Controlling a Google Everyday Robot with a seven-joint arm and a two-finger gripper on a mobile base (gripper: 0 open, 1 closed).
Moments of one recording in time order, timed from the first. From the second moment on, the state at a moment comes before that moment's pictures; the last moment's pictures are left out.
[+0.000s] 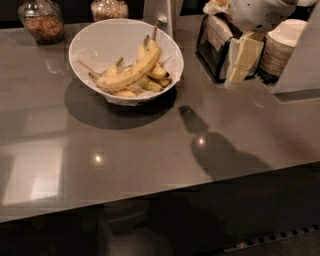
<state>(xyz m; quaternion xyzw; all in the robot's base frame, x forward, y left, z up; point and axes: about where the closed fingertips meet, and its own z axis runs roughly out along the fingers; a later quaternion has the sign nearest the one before) 0.568 -0.122 0.998 -0.75 0.60 -0.01 0.27</state>
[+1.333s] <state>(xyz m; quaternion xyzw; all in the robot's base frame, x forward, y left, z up) 0.639 0.016 0.961 -0.82 0.51 0.08 0.25</state>
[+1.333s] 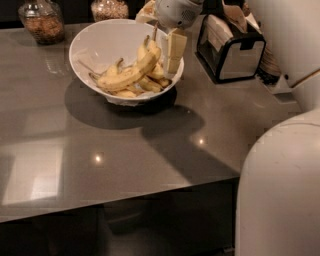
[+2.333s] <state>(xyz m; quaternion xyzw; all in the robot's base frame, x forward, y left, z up) 0.646 0.054 0.926 -0.85 0.48 0.10 0.21</state>
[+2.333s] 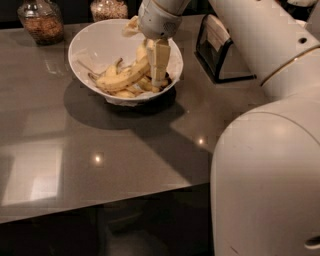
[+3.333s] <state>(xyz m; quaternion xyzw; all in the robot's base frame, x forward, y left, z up) 0.642 0.061 0.904 -0.86 0.47 0.11 0.18</state>
